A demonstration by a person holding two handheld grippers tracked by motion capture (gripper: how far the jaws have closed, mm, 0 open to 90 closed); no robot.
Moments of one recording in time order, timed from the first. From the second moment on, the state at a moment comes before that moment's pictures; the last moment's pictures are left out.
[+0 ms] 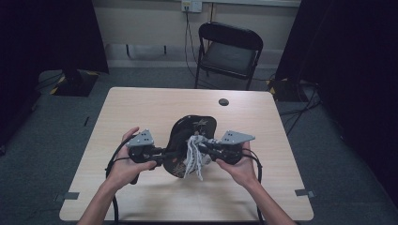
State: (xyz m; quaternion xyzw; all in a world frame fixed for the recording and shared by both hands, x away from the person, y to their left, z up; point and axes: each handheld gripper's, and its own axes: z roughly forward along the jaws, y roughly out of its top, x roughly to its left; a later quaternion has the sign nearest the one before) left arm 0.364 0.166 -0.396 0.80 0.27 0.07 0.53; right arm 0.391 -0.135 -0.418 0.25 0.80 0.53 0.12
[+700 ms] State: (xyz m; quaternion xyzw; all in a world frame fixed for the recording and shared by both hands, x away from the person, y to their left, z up) left arm 0.367 0.170 -0.396 0.80 0.27 0.06 0.53; right arm 0.390 -0.127 -0.415 0.25 0.80 0.54 0.11
